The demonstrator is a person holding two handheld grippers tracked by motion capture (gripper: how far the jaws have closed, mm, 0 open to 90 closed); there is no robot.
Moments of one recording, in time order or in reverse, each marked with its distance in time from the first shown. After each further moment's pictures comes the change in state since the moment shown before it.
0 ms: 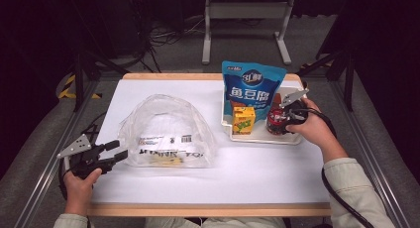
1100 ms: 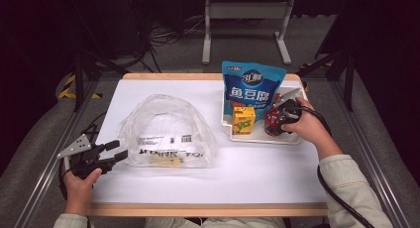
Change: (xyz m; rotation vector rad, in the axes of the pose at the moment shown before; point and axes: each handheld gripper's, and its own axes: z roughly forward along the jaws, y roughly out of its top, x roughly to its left) left arm 0.000 0.000 0.000 0.002 -0.003 0.003; right arm 0.001 0.009 0.012 0.096 0.012 0.027
